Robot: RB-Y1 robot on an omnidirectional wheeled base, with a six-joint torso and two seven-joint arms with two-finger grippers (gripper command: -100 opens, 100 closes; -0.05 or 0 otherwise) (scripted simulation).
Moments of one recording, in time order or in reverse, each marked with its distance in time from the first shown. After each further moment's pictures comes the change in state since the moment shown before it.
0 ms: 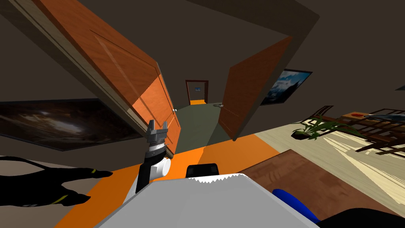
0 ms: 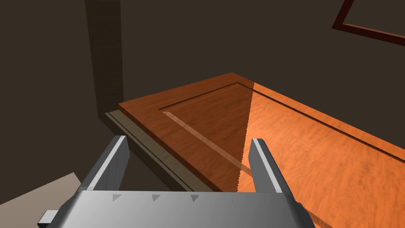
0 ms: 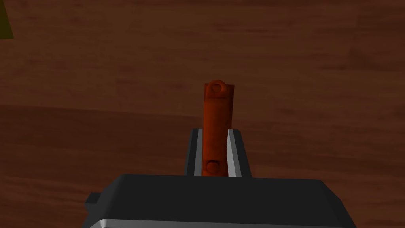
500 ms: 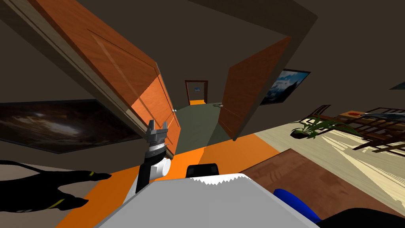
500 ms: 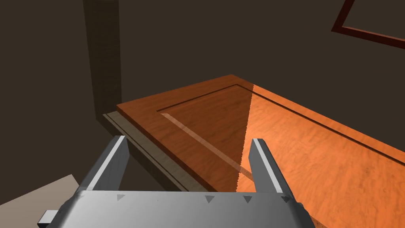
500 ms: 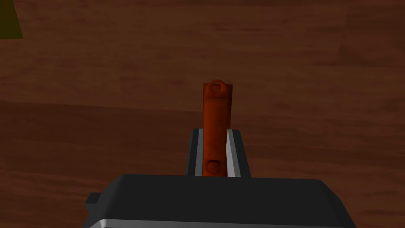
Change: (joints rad) left arm 0.000 0.000 0.000 0.000 0.000 0.000 0.000; right arm 0.015 -0.039 -0.001 -0.019 -0.004 -0.016 -0.011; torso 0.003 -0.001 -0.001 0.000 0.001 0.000
